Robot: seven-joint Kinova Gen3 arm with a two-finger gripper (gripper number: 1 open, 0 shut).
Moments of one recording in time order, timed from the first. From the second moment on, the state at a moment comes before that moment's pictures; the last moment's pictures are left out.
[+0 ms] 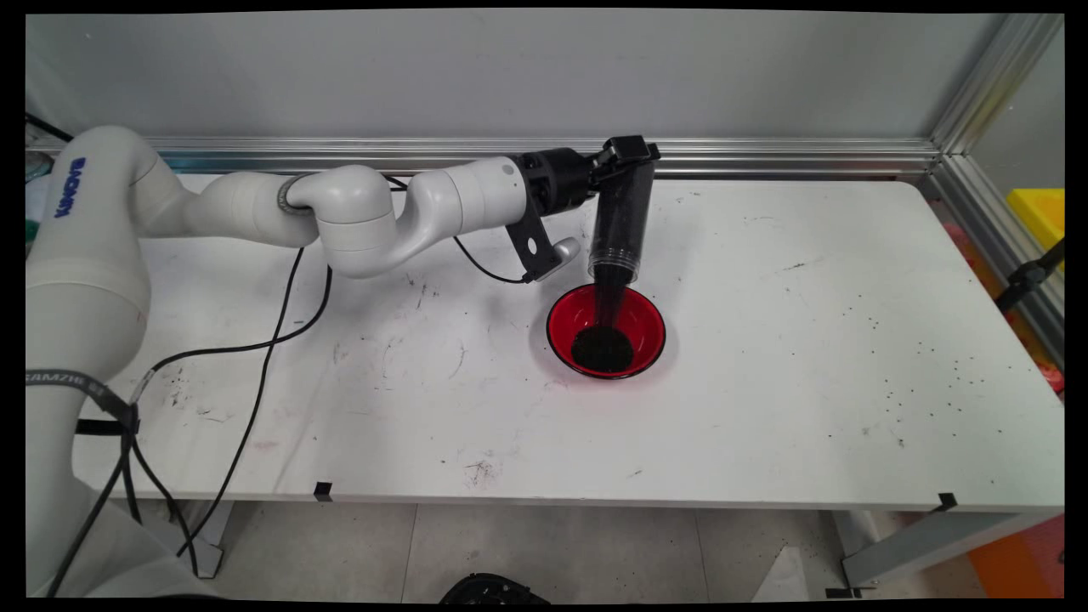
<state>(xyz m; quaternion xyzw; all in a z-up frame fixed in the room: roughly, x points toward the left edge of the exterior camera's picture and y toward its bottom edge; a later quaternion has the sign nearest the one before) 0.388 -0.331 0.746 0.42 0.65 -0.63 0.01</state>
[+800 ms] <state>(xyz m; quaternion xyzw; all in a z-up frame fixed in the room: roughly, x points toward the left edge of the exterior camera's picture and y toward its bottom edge) 0.391 -0.334 0.743 0.39 0.69 -0.61 -0.02</state>
